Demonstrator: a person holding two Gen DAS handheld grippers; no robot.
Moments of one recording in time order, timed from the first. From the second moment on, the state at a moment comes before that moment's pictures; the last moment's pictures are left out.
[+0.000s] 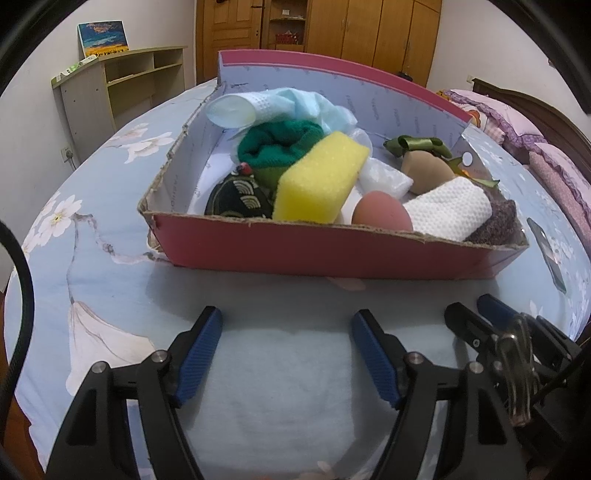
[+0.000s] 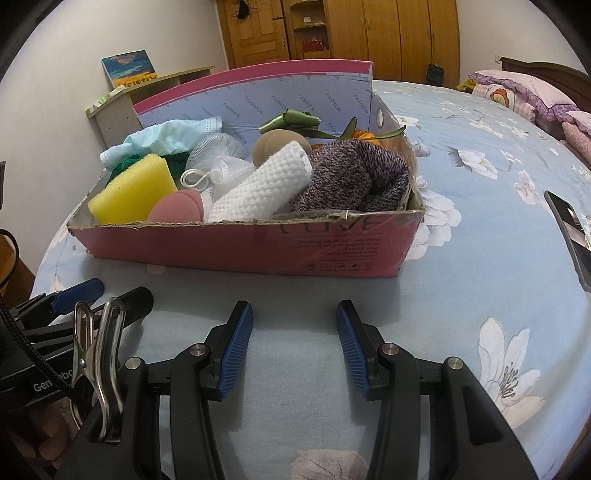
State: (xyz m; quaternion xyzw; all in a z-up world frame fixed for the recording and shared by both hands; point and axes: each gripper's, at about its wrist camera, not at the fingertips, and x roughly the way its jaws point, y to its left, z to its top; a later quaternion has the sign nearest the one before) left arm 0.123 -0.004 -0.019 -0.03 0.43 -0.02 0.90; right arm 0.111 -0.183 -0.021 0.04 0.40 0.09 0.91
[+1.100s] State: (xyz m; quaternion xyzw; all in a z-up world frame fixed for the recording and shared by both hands) left arm 0.120 -0.006 -0.019 -0.03 0.43 -0.02 0.90; right arm 0.110 -0.184 -0.023 0.04 0.40 0.09 0.91
